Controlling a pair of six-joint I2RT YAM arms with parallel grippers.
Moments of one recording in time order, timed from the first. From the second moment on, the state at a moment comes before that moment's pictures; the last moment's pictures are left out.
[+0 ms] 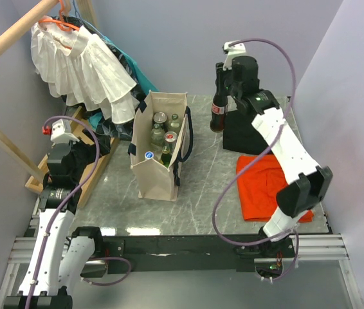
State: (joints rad) left arm -0.01 0.68 0.75 -0.27 0.03 -0.54; right arm 0.39 1.64 1.83 -0.46 0.19 0.02
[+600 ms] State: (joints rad) left arm -0.01 0.72 0.75 -0.25 0.02 -0.51; right arm 0.38 1.90 1.91 -0.44 0.11 0.08
